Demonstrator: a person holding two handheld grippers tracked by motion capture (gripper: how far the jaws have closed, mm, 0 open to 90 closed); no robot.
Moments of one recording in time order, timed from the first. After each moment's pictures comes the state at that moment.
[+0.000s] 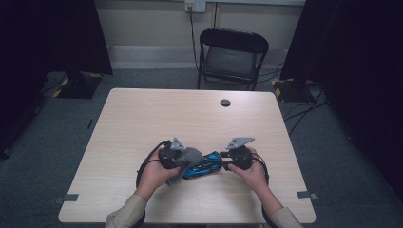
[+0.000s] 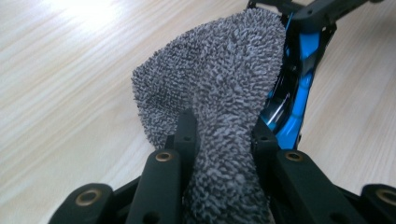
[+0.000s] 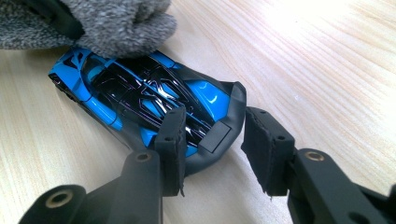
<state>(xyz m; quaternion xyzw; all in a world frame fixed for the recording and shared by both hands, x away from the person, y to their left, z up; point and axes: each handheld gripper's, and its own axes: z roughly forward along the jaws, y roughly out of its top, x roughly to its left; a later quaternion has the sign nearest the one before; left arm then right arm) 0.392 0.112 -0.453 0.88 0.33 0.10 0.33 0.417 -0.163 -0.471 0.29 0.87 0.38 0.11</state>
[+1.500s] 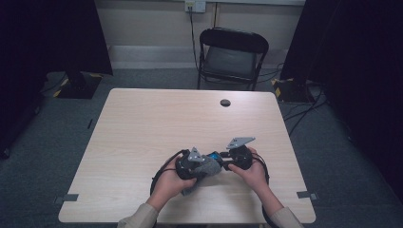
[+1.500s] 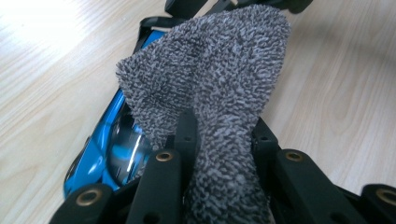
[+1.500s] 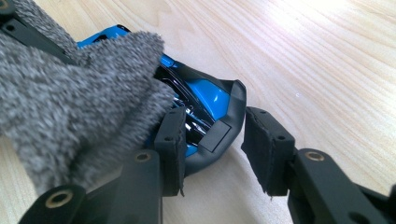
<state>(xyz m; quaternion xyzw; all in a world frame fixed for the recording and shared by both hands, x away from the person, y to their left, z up) 0.367 0.062 -0.451 0.89 0.27 0.07 0.35 0.418 -0.164 -0.471 0.29 0.87 0.38 0.10</state>
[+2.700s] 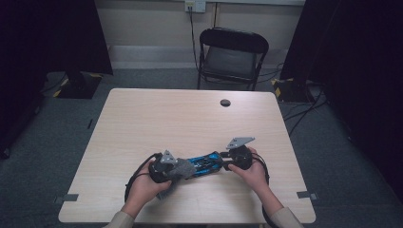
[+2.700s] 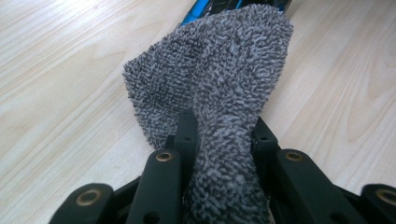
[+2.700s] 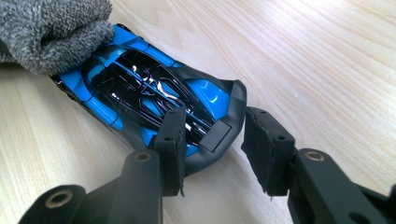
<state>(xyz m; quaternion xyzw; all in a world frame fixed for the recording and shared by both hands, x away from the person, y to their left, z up) 0.356 0.134 -0.459 0.88 0.33 0.08 0.32 0.417 -0.163 -0.470 0.29 0.87 0.38 0.10</state>
